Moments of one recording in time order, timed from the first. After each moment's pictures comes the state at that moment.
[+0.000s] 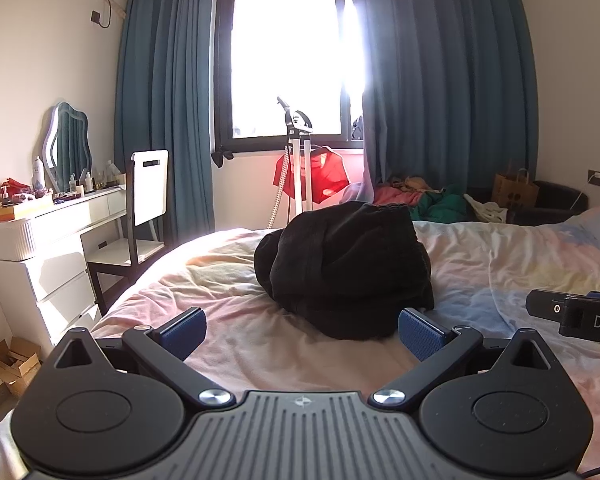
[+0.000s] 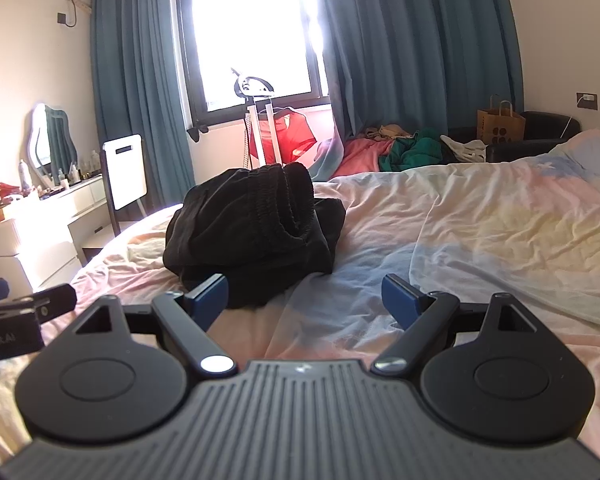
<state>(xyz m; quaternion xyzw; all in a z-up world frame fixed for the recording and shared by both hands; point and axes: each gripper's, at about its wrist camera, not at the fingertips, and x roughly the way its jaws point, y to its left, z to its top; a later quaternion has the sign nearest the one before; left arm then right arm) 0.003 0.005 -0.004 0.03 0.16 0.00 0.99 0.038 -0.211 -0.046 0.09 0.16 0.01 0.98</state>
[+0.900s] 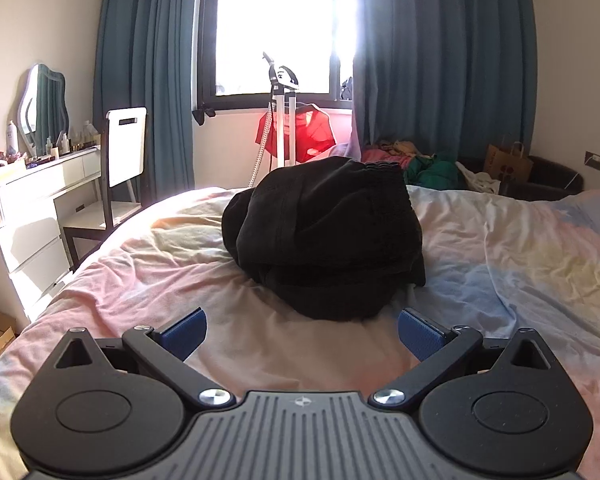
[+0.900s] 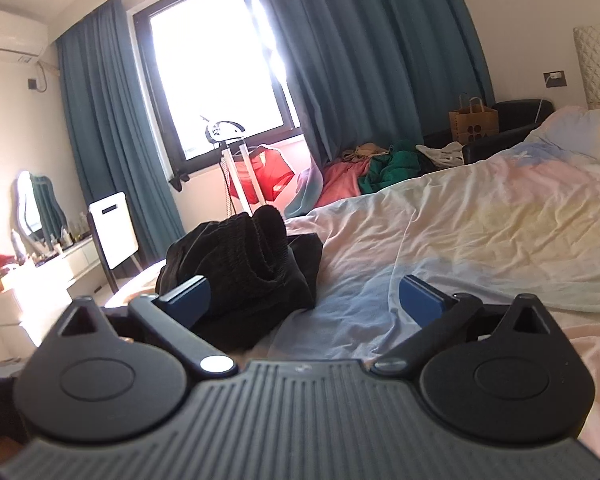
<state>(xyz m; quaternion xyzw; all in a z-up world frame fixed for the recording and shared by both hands) 0.098 -0.023 -0.024 0.03 0.22 -0.03 0.98 0.029 -0.257 -0.038 0.16 0.12 -0.02 0.98</state>
